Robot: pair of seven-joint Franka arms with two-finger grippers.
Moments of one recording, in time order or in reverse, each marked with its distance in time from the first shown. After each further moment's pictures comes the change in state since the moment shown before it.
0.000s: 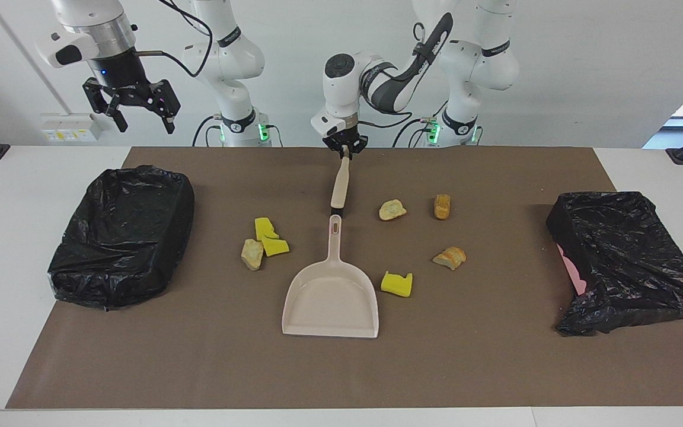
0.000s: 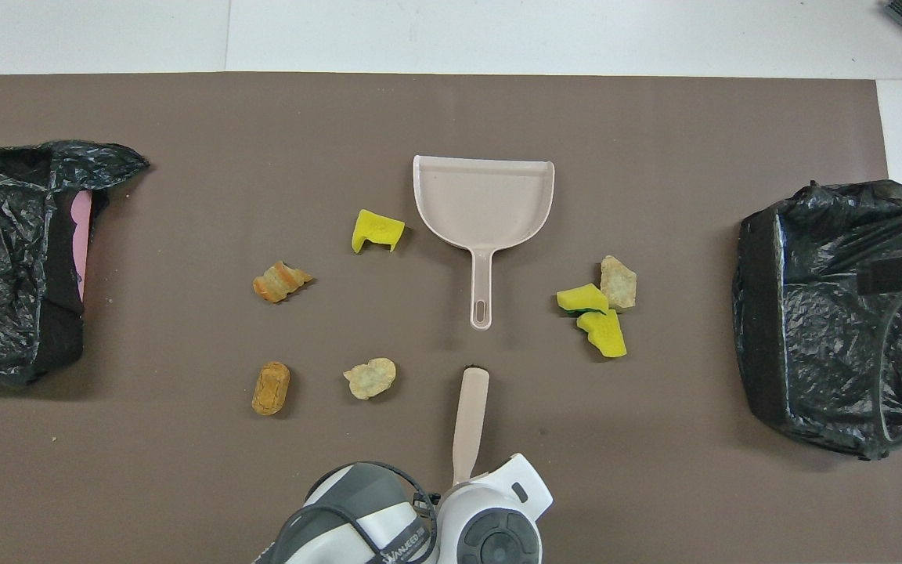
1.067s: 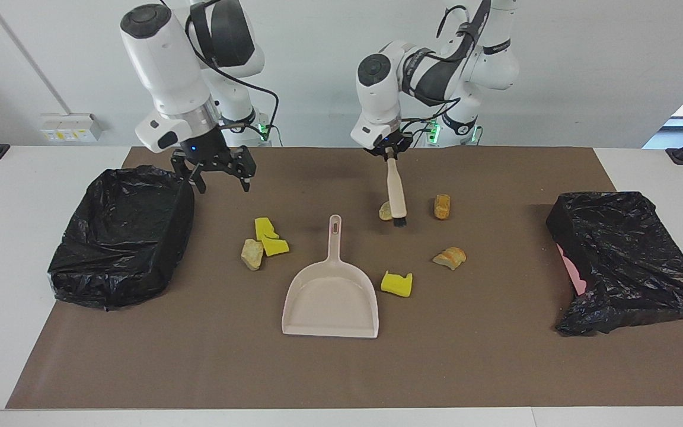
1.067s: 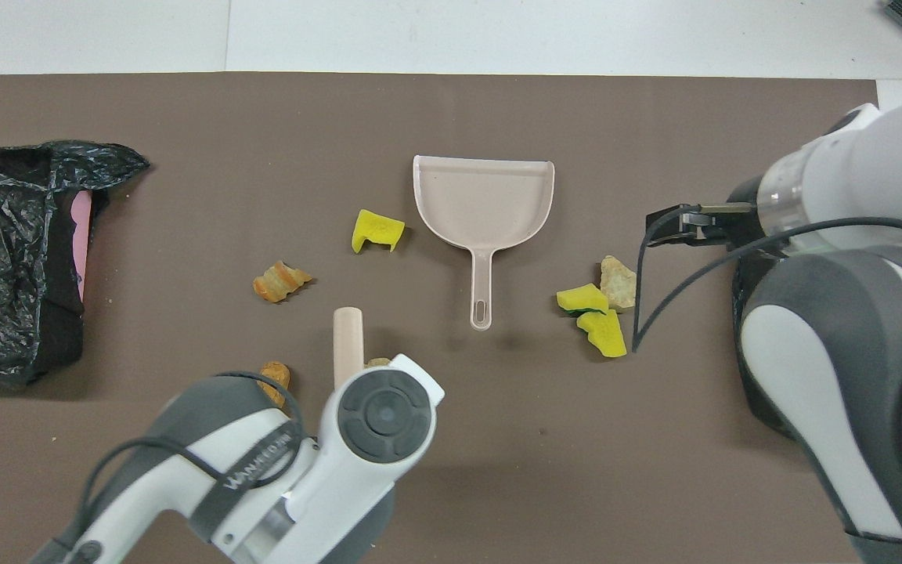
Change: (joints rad) left arm 0.083 -0.107 0.259 0.132 0.092 -0.409 0.011; right arm 0.197 0.215 0.021 -0.076 0.109 0.314 0.229
